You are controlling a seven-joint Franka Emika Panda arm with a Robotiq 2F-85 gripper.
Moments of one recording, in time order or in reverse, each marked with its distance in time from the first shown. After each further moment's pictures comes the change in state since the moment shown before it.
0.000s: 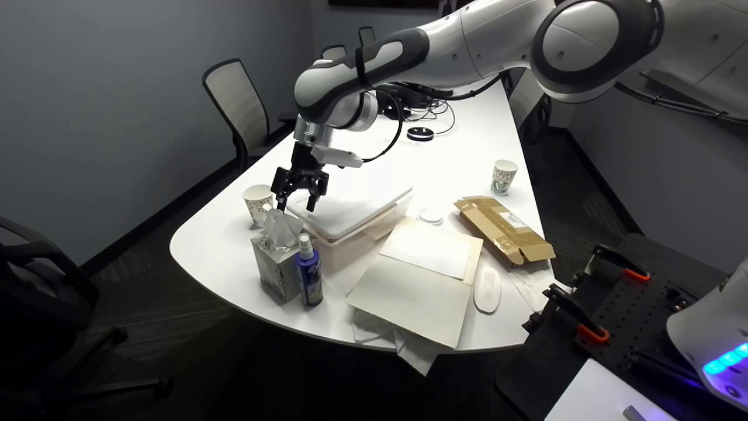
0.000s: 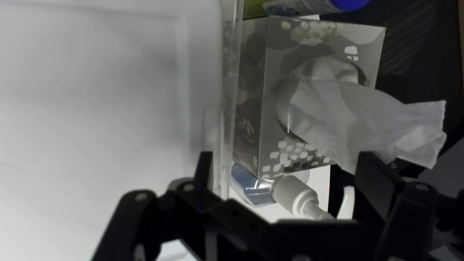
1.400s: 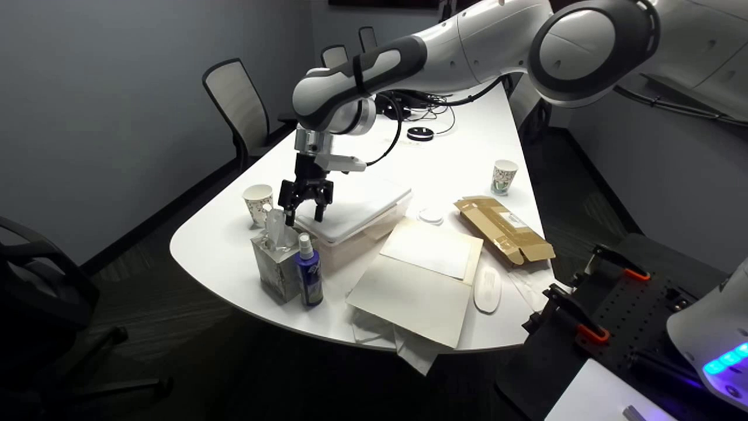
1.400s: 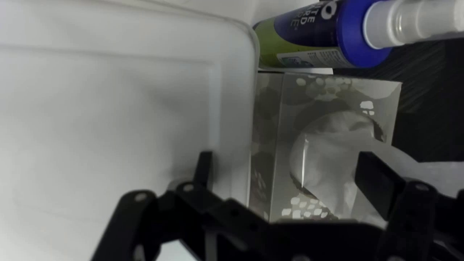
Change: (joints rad) arm 0.020 0.019 -0.018 0.019 -0.032 -0.107 0.000
